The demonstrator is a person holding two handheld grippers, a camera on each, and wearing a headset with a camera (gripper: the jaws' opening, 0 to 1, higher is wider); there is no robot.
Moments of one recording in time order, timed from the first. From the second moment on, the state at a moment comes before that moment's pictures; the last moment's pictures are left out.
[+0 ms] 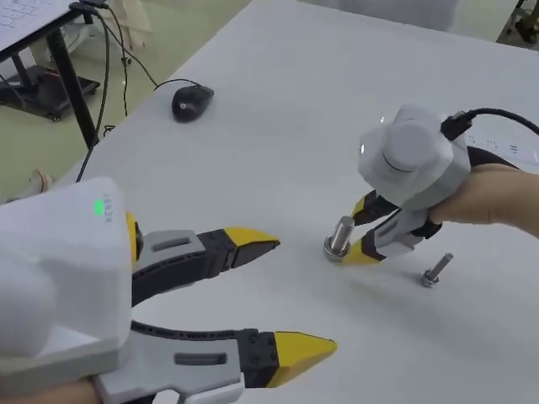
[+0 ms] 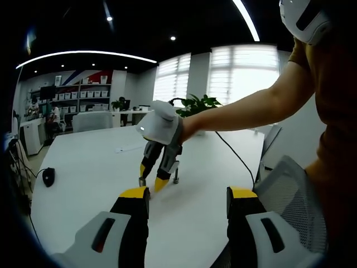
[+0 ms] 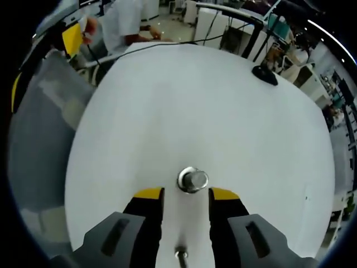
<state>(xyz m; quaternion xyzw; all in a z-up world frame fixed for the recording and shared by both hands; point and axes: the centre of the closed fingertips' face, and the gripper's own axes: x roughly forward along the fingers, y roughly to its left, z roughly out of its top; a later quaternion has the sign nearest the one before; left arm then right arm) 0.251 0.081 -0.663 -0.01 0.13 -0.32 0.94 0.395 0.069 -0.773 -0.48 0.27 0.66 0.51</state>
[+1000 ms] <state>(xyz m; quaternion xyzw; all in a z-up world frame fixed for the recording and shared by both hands) 0.220 0.038 -0.644 -0.01 0.13 -0.38 0.91 0.280 -0.013 -0.696 -0.23 0.16 0.66 0.69</state>
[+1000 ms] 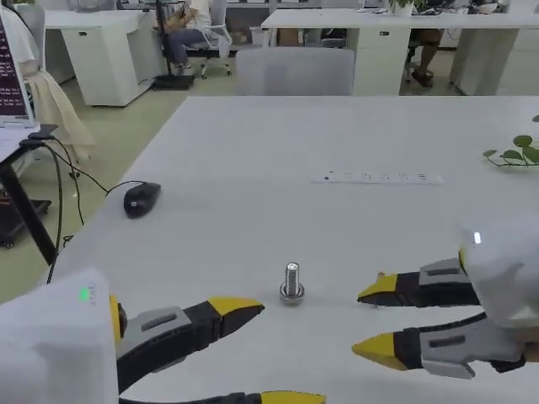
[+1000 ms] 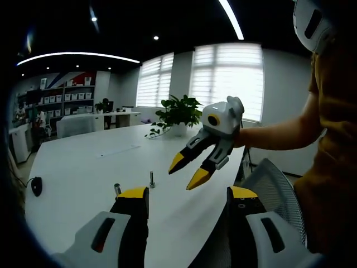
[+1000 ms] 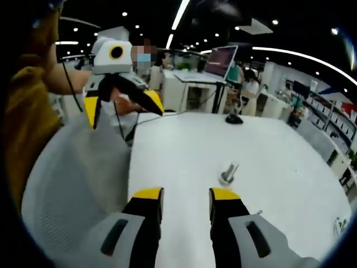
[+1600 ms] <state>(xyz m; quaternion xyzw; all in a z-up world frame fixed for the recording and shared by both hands) 0.199 0.048 -0.643 -0.02 0.12 -0.35 0.93 0.253 -0.100 -0.682 -0.08 0.16 0.60 0.78</state>
